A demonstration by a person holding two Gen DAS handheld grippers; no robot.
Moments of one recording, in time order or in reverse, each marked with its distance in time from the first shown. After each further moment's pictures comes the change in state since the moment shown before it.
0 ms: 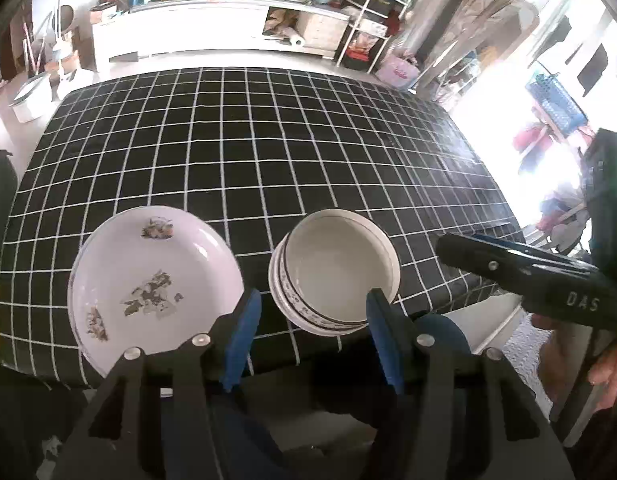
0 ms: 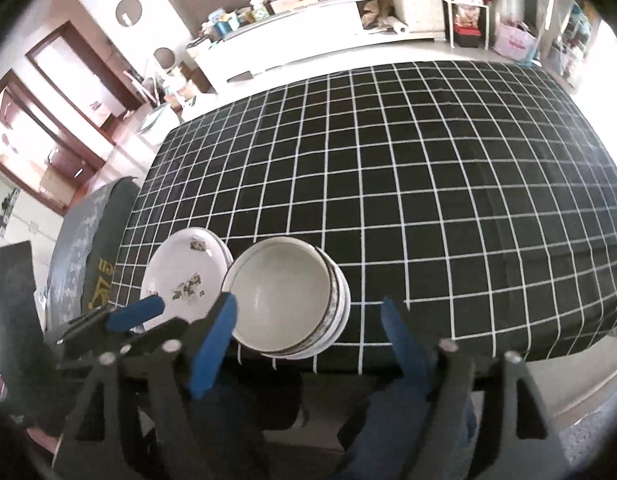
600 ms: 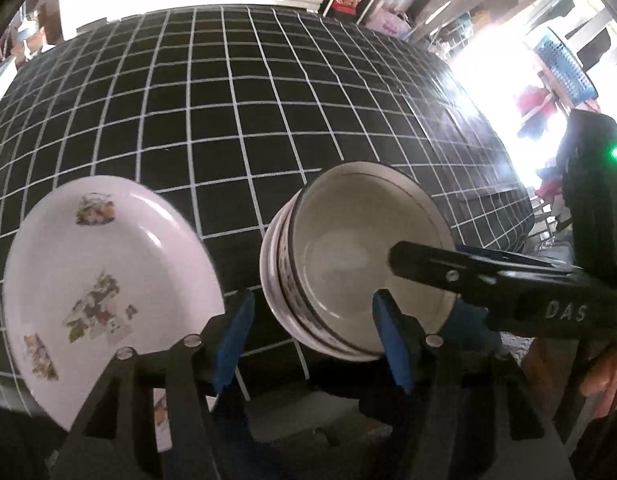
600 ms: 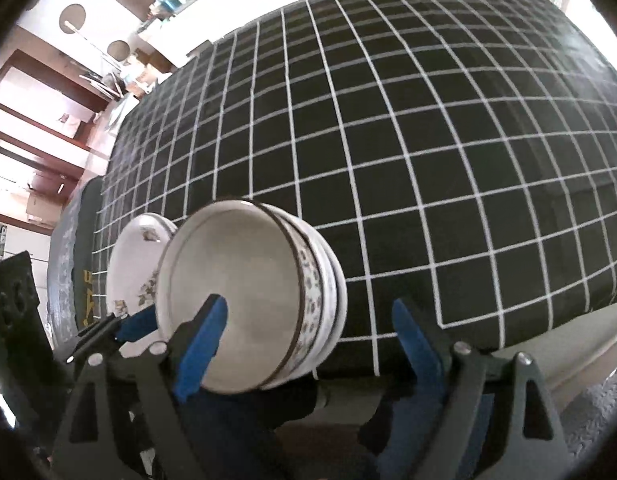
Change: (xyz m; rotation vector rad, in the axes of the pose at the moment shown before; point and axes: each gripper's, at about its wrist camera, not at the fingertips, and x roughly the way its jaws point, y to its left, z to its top) left arm 0.096 0.022 0.008 0.029 0.179 -0.068; right arm 0.089 -0.021 -0.005 0.171 0.180 0.001
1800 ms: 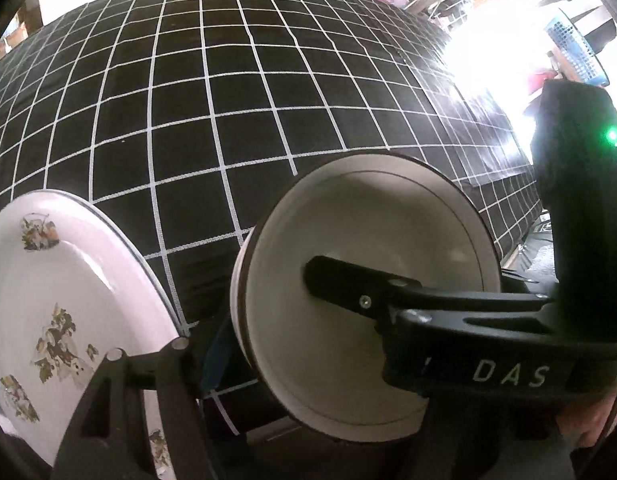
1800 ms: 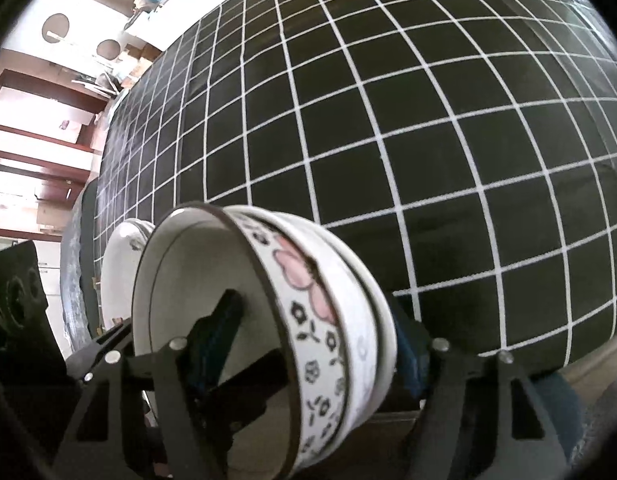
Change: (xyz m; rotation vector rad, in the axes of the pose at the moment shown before) left arm 0.073 -0.013 0.036 0.018 0.098 -0.008; right arm 0.034 -0.014 0.008 0.075 0.088 0.070
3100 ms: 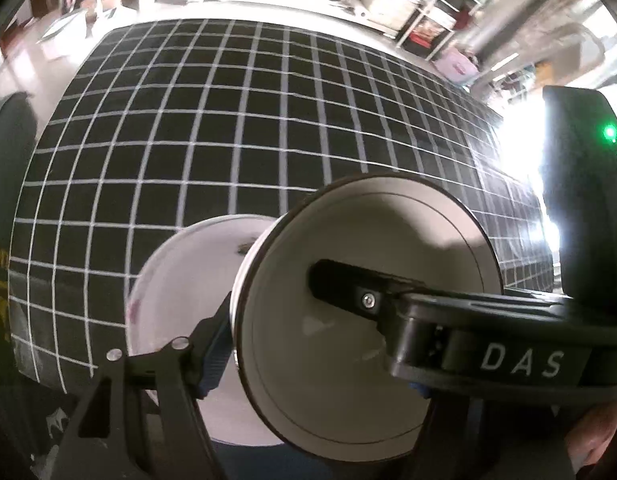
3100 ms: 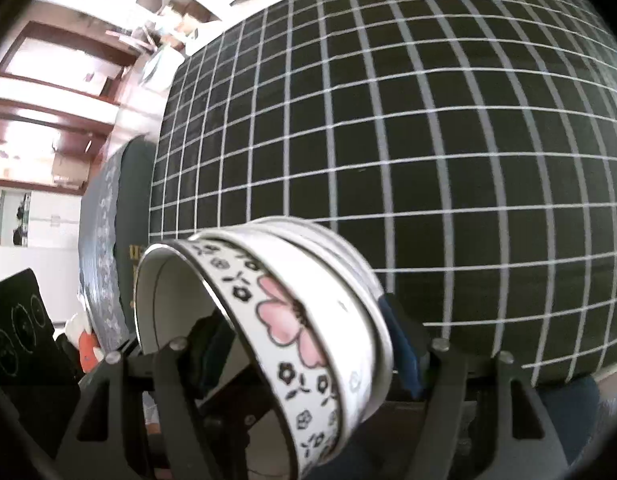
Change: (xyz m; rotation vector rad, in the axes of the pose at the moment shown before) left arm -0.105 0.088 0.019 -0.263 -0.144 0.105; right arm 0.023 0.164 0.026 -0.144 0.119 0.034
